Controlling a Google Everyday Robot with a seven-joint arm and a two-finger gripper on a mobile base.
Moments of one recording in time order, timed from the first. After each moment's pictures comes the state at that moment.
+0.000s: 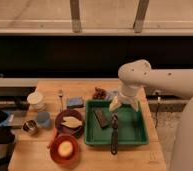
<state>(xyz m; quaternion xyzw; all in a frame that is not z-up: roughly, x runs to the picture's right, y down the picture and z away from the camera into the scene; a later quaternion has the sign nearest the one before) 0.162 0.112 0.749 -0.26 0.24 0.68 0.64</state>
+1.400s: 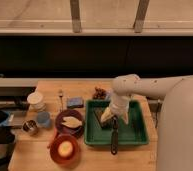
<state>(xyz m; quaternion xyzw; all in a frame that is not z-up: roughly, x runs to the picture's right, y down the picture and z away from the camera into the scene) 0.116 0.174 0.792 -0.33 0.25 0.68 0.60</state>
